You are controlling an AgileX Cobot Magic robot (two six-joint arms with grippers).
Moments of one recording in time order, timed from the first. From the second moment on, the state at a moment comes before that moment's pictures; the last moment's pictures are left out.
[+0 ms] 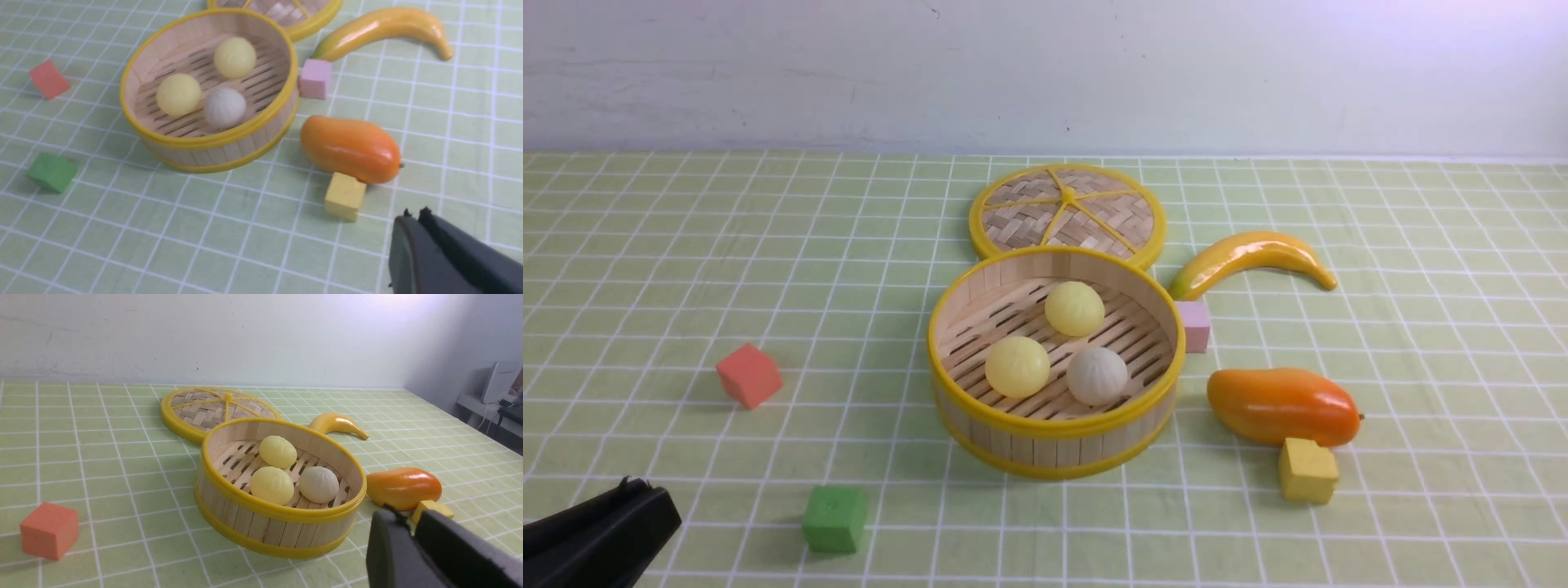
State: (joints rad) right arm 0.44 0.63 -0.76 -0.09 0.76 0.27; left arm -0.48 0.25 -0.21 -0.31 0.08 0.08
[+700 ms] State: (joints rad) right arm 0.04 0.10 -0.20 -0.07 0.40 0.23; left arm -0.48 0.25 -0.21 -0.31 0.08 0.08
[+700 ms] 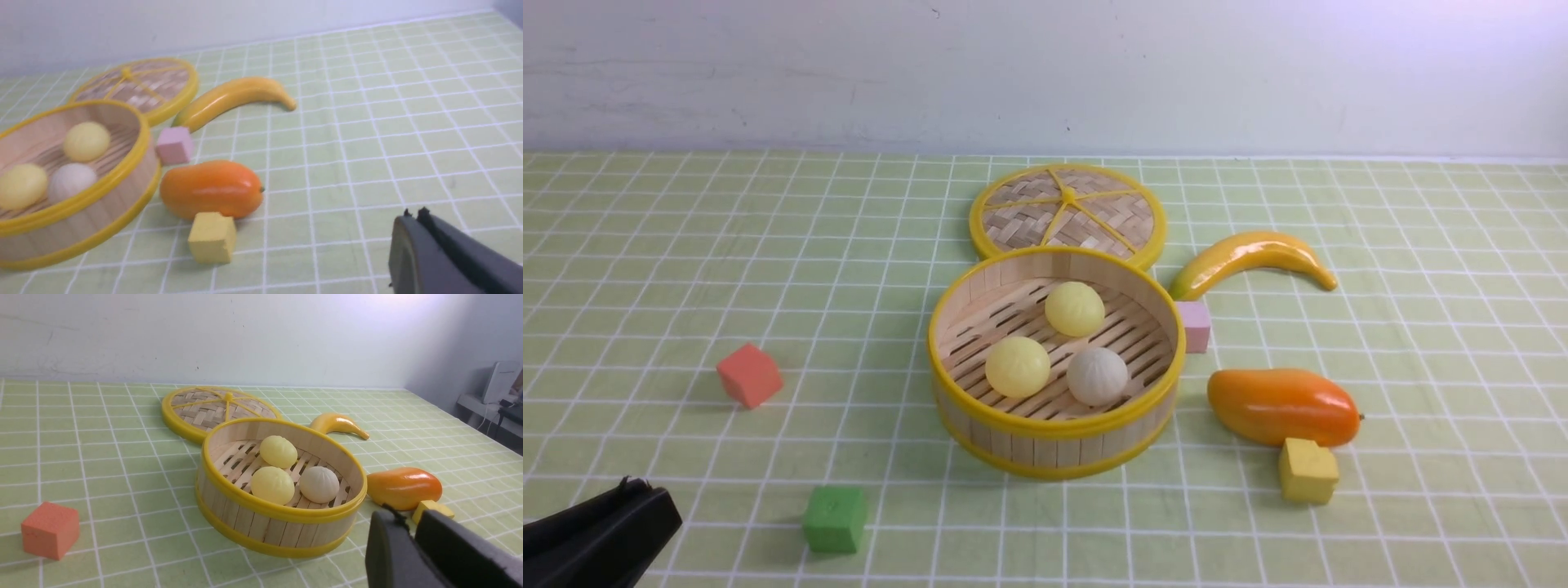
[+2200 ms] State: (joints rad) right arm -0.03 -0.01 0.02 -0.06 0.38 0.16; left arm -0.38 0.21 -0.12 -0.30 -0.08 0.08
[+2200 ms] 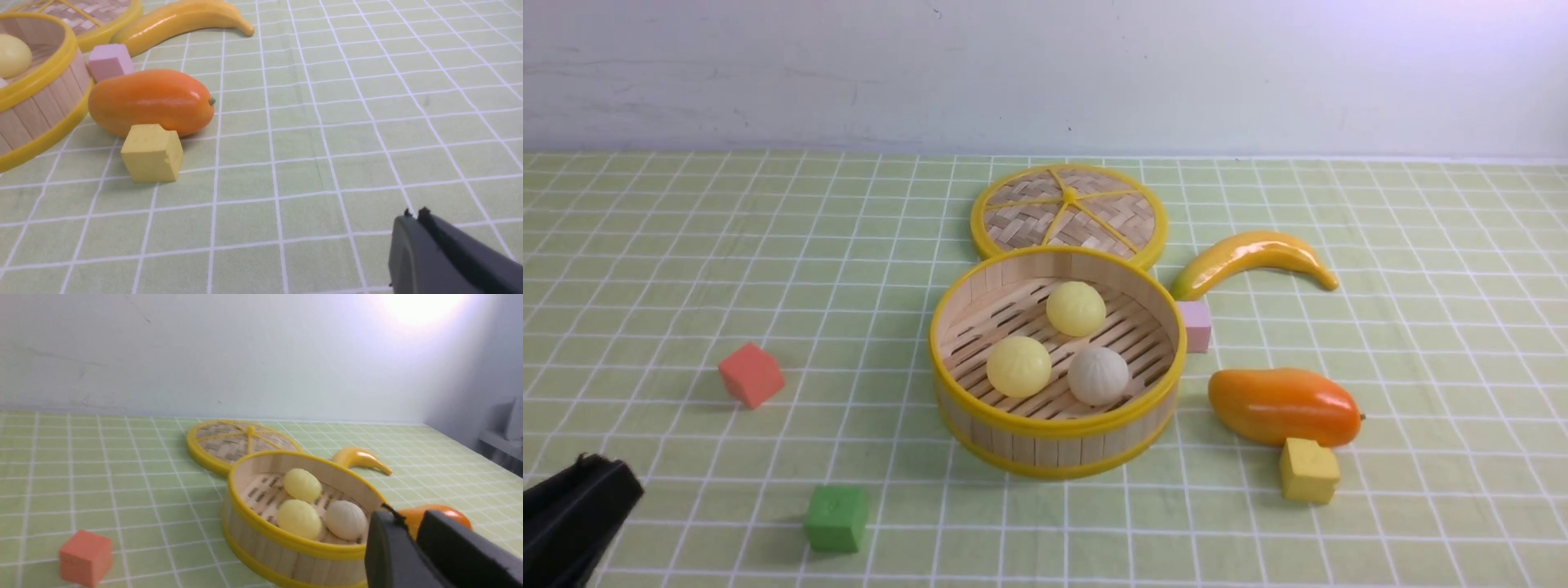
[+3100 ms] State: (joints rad) right arm -0.03 -0.01 0.02 -0.06 0.38 0.16; left arm -0.01 -0.01 0.03 -0.27 0.39 -0.18
